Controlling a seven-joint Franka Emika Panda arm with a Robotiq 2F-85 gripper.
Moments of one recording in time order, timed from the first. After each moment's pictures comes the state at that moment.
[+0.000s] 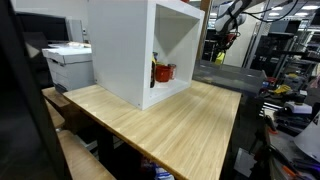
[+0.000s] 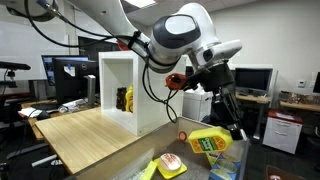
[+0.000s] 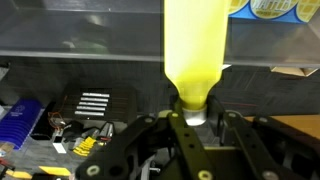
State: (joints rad) arm -0.24 0.55 -0.65 -1.65 -0.15 2.41 0.93
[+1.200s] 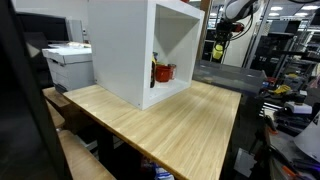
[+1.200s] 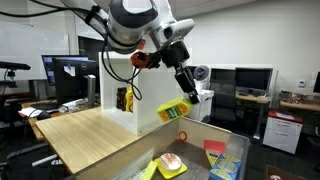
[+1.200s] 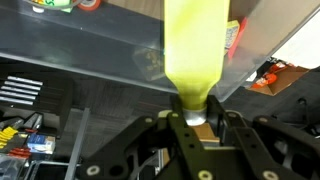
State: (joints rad) arm -0.17 0.13 -0.54 -2.03 -0.35 2.58 0.84
